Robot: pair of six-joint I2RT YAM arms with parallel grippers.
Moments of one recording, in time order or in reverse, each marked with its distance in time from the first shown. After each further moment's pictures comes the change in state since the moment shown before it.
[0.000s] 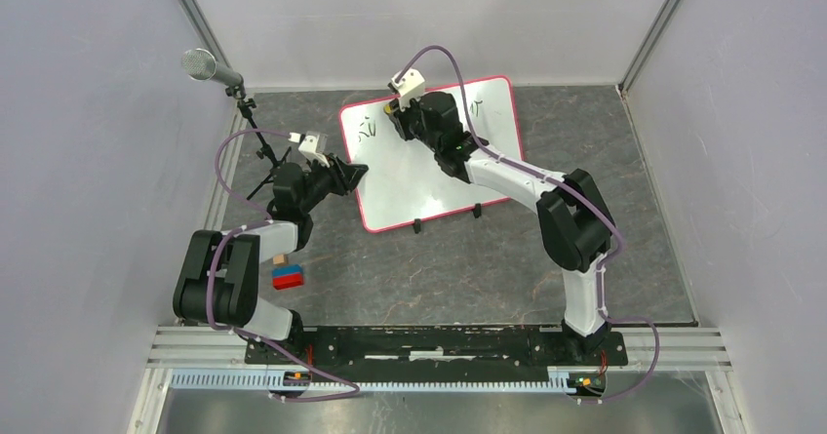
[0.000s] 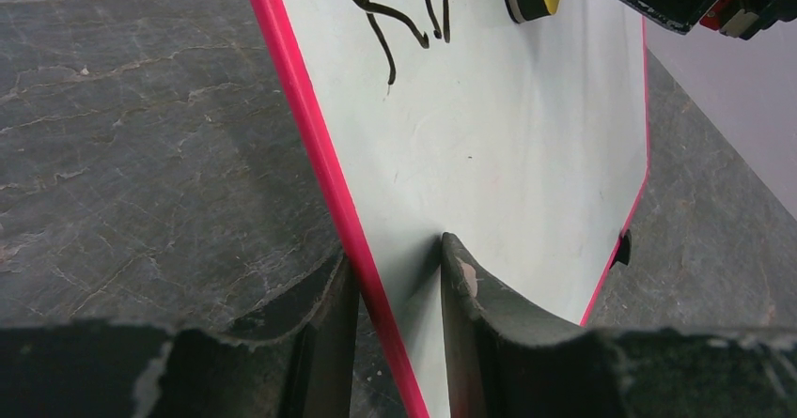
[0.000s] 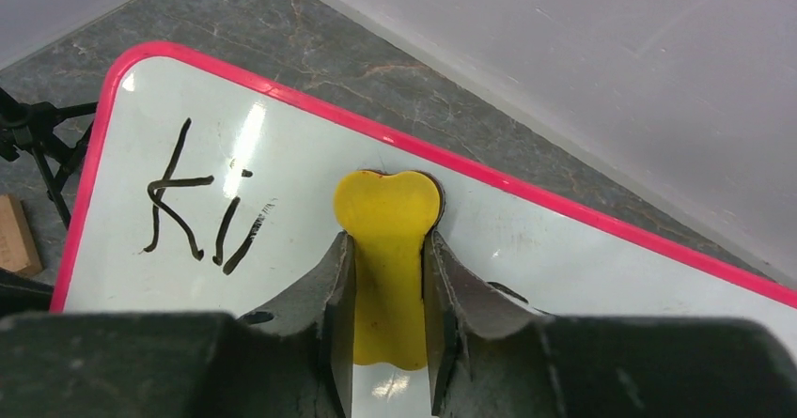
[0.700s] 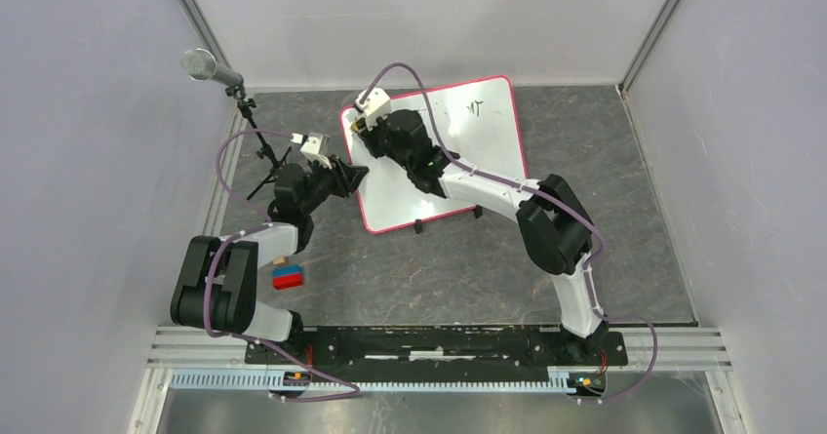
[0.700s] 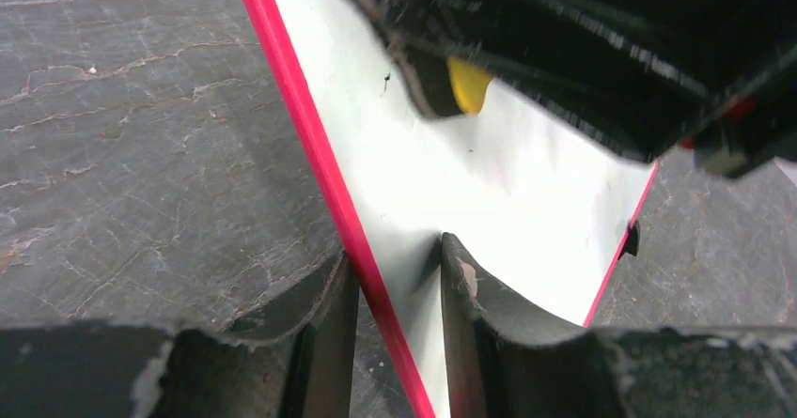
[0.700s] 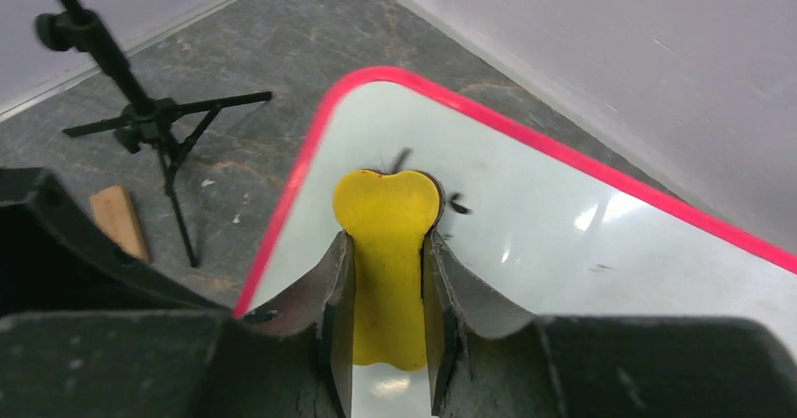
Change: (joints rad) left arm -0.019 -0.040 -0.007 -0.050 -0.030 0.037; right arm 0.153 0.084 0.083 0.002 0.045 -0.023
